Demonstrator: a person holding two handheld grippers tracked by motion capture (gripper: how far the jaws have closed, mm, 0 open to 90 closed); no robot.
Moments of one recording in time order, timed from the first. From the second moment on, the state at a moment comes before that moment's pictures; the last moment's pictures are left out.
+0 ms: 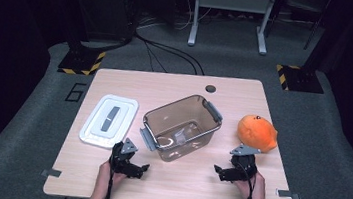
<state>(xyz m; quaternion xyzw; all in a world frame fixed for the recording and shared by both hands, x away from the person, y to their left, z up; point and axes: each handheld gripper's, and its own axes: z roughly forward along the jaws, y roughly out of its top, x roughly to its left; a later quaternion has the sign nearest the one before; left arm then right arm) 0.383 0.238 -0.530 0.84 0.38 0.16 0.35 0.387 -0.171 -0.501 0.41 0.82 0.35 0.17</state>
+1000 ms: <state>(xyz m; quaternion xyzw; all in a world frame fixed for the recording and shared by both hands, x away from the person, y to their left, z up) 0.381 0.238 -0.530 0.84 0.38 0.17 0.35 0.413 -0.196 -0.416 0.40 0.82 0.33 0.24</state>
